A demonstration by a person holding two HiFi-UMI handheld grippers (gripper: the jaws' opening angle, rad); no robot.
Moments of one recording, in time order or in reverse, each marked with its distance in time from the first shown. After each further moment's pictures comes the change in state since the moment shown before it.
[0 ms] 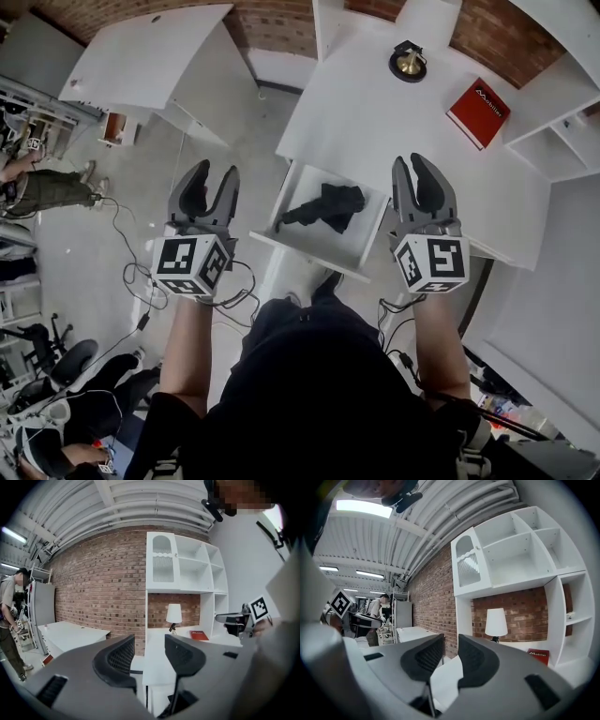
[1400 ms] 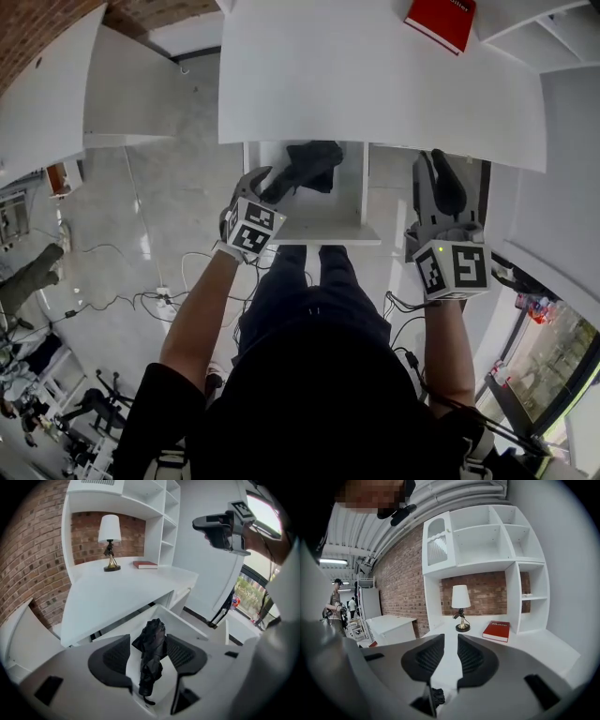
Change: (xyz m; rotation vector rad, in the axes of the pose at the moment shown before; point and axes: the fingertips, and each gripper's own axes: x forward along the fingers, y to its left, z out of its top) left arm 0.134 -0.121 -0.321 0.401 0.662 -0.688; right arm -0.044 -0.063 -0.111 0.139 0.209 -0.384
